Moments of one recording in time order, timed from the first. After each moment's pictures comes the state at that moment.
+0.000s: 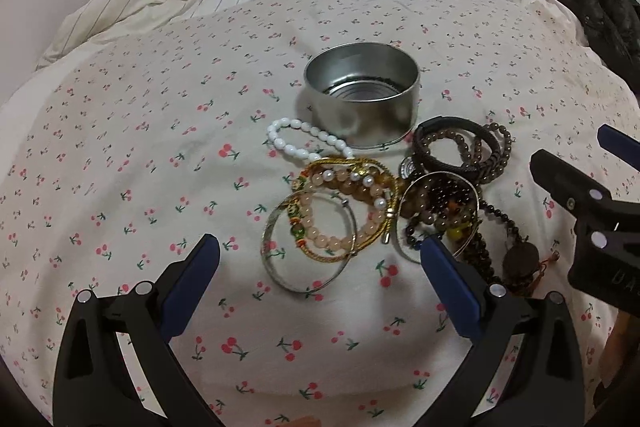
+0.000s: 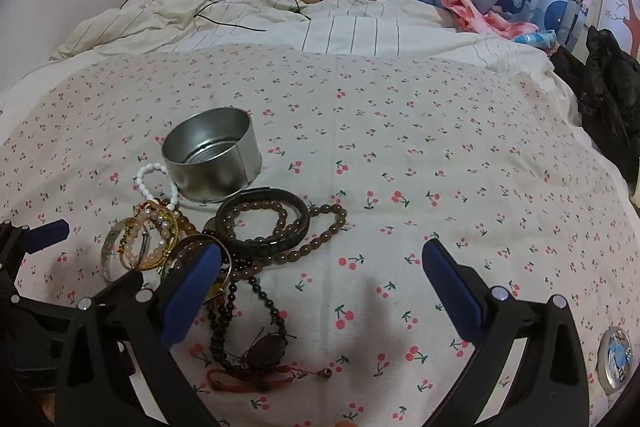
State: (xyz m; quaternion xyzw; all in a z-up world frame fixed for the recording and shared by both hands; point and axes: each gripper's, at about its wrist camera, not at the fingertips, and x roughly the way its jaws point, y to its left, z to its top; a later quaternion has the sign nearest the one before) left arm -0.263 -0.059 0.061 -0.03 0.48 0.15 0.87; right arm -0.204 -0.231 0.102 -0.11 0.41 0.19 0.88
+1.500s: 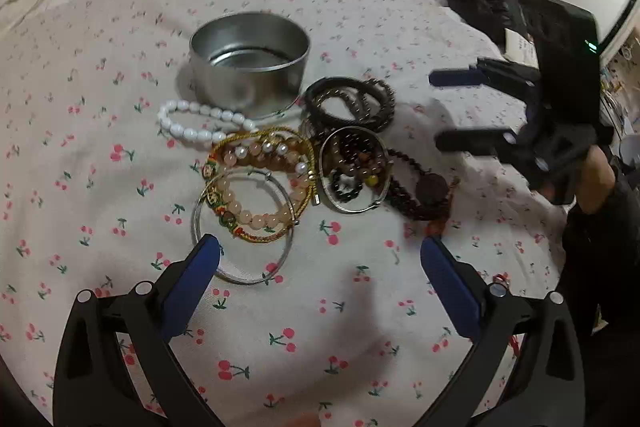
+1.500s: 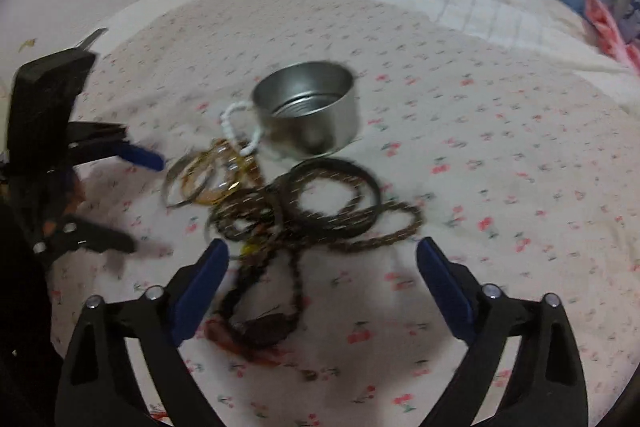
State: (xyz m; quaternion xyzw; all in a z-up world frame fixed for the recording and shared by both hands) left arm -0.259 -0.023 0.047 -0.08 0.51 -0.16 0.84; right arm -0.170 -0.222 0.083 -0.16 0.47 0.45 0.75
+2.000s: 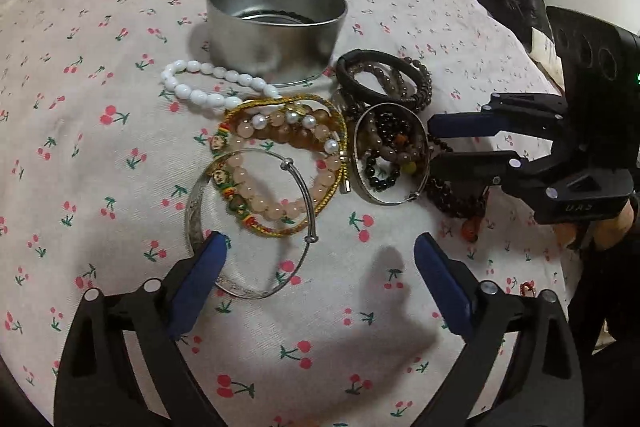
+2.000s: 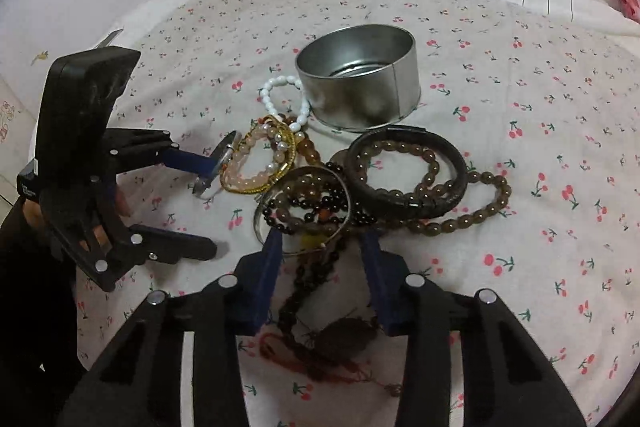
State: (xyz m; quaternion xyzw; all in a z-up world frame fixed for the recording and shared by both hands) left arm -0.254 -0.018 0.020 -0.09 0.54 -0.13 0.82; right arm -0.189 -0.197 0.056 -0.11 0.50 0.47 0.72
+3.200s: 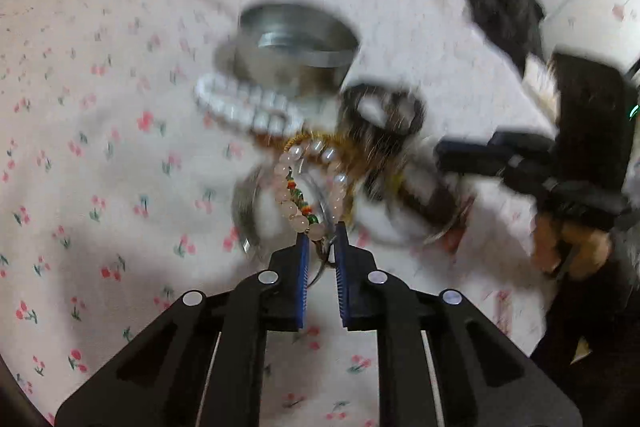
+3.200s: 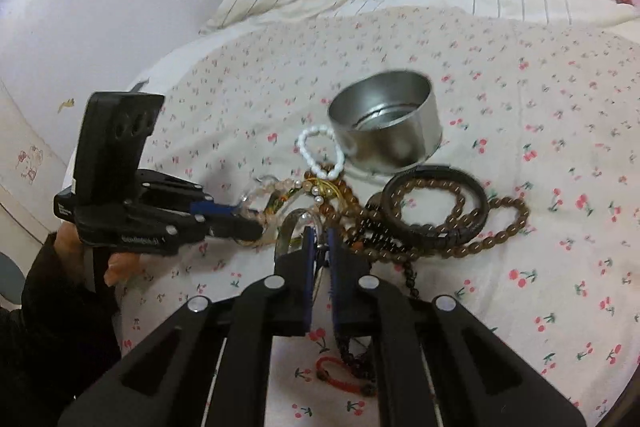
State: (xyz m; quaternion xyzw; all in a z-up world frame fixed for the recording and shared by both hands) left arm -0.253 -0.004 0.028 -0.12 0.55 -0.12 0.82; right arm -0.194 -0.201 0.077 -0.03 0.48 0.49 0.73
